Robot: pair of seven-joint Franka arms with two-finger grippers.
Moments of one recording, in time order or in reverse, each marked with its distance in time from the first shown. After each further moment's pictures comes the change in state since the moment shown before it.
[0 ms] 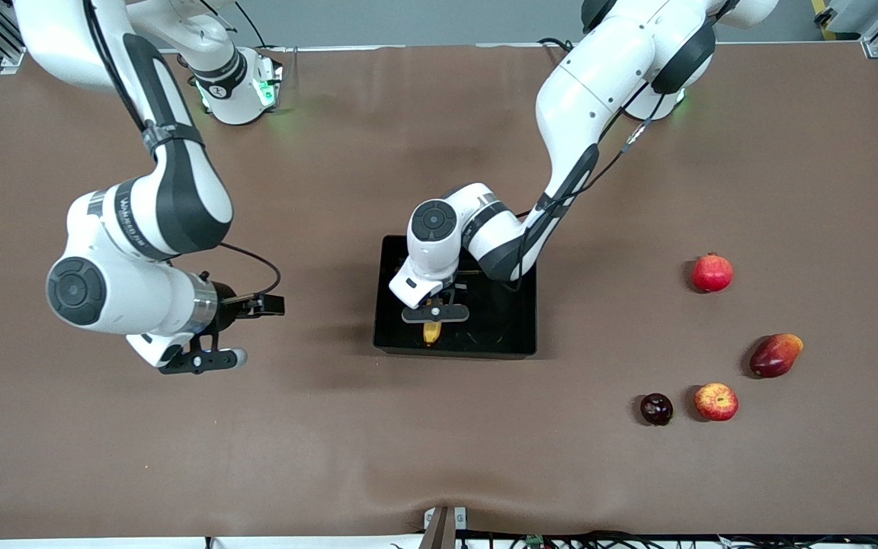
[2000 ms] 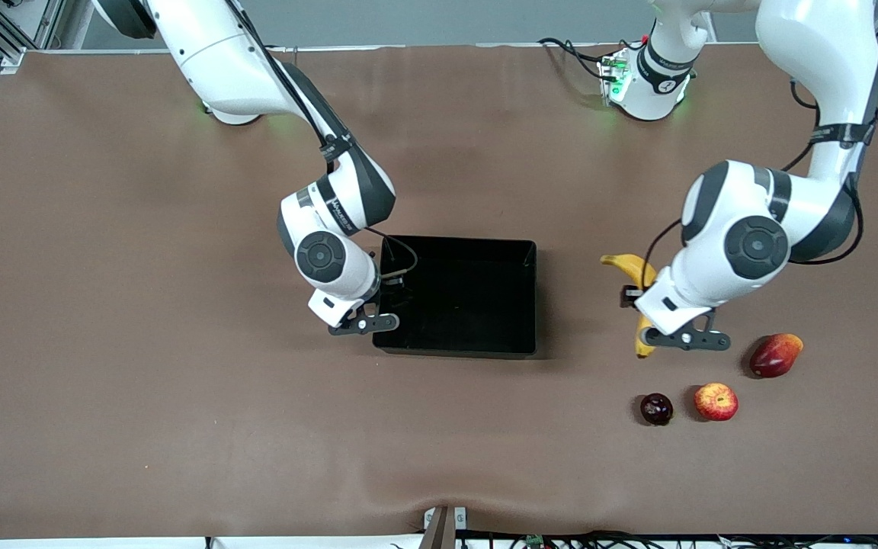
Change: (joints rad) left arm 0.611 -0.565 -0.012 -0.523 -0.131 -0.194 0.767; right arm 0.314 0.153 0.003 -0.193 -0.001 0.399 0.196
